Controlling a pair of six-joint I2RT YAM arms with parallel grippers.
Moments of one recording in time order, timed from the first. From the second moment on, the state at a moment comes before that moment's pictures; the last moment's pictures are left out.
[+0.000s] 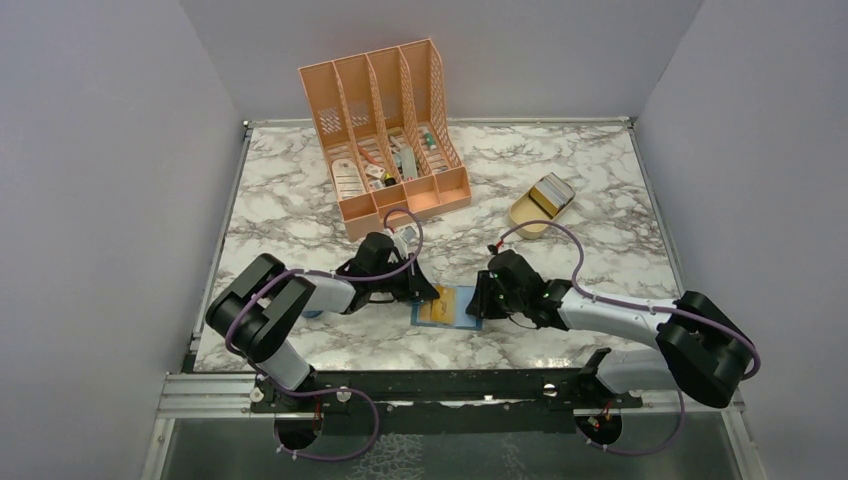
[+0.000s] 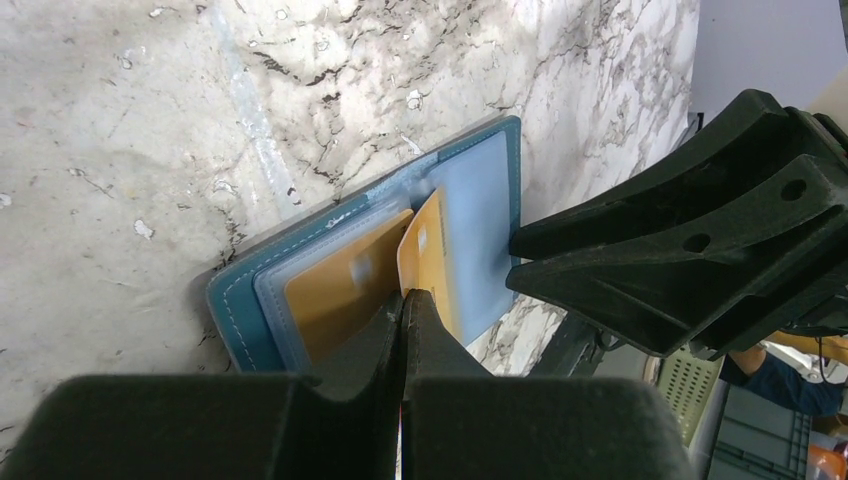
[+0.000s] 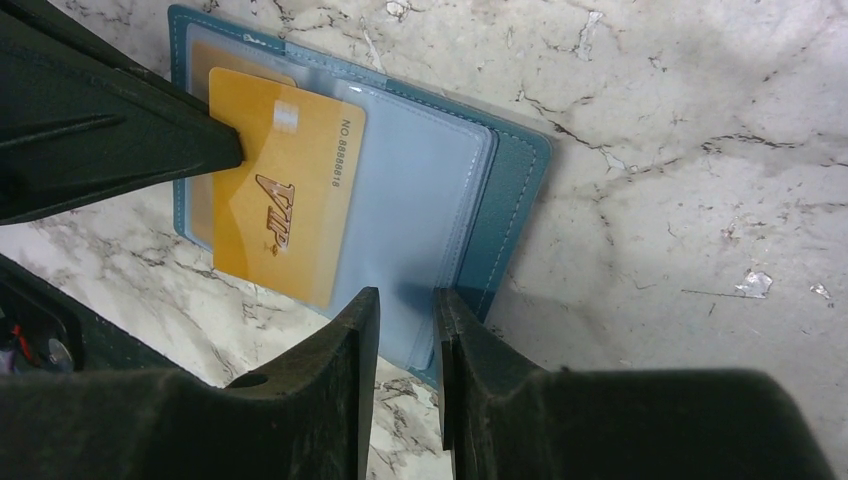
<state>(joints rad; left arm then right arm) -0.61 1.60 0.49 0.46 0.52 -0.82 0.83 1.29 0.51 -0.08 -0.01 0.75</state>
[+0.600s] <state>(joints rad) -0.66 1.58 0.45 0.55 0.44 -0.90 0.83 1.27 0.52 -0.11 0.02 0.75</state>
